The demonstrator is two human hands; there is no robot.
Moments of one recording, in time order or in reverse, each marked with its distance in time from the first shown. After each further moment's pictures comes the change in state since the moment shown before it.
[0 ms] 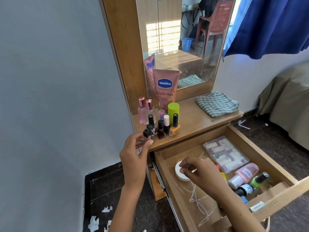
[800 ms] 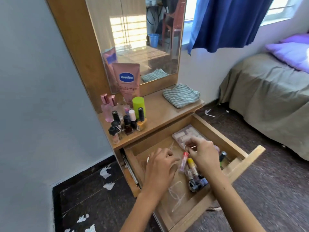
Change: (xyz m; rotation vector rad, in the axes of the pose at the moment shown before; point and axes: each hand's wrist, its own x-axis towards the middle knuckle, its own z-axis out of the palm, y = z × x) left_hand -0.070 0.058 0.076 0.236 -0.695 0.315; right_hand -0.026 0.047 -0.039 -0.032 0.406 0.476
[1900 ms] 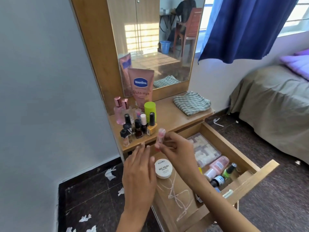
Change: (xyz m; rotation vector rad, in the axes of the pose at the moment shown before) left_hand -0.029 -0.011 -0.050 0.120 0.365 -0.314; right_hand -0.009 -0.083 0.029 0.689 -0.103 -0.318
